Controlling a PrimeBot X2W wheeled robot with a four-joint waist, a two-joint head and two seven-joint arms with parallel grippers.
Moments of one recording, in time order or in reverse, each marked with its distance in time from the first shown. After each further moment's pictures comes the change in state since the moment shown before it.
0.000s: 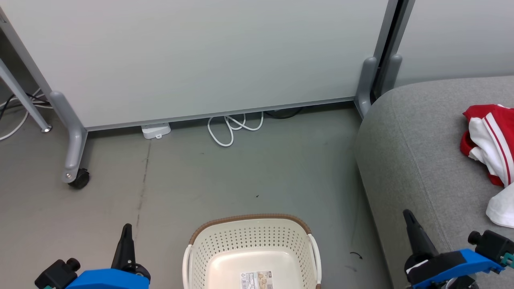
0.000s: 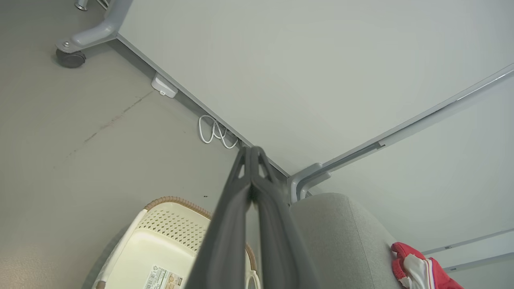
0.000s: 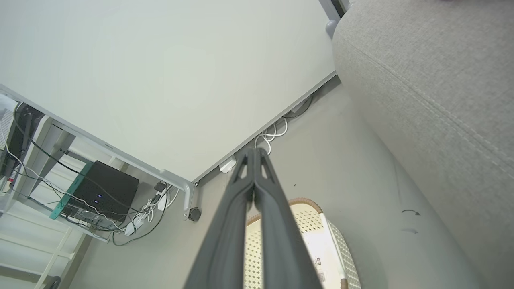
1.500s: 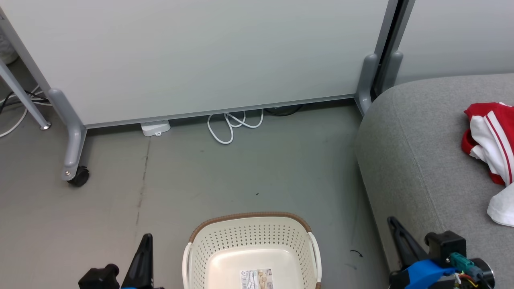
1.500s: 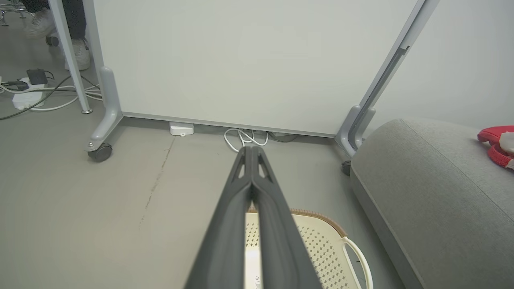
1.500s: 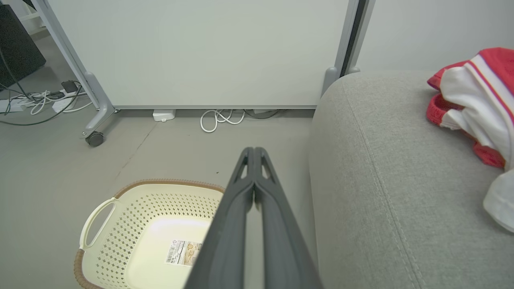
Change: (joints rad) left arm 0.036 0.031 -0.098 0.035 0.574 0.000 -0.169; right arm 0.024 -0.002 0.048 -0.037 -0.709 0.000 -0.072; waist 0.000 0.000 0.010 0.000
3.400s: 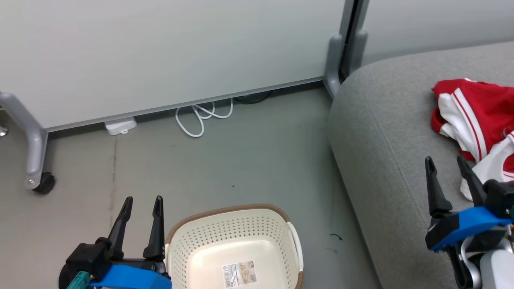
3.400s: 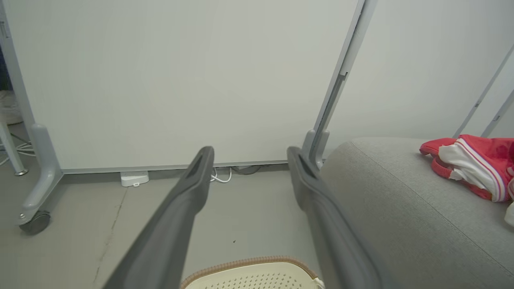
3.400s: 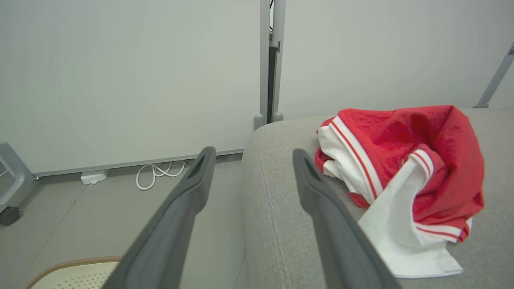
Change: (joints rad) left arm -0.038 0.033 -0.026 -0.175 0.012 0.000 -0.006; right arm -0.199 -0.078 -0.139 0.013 0.061 0.000 -0.011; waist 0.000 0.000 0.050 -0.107
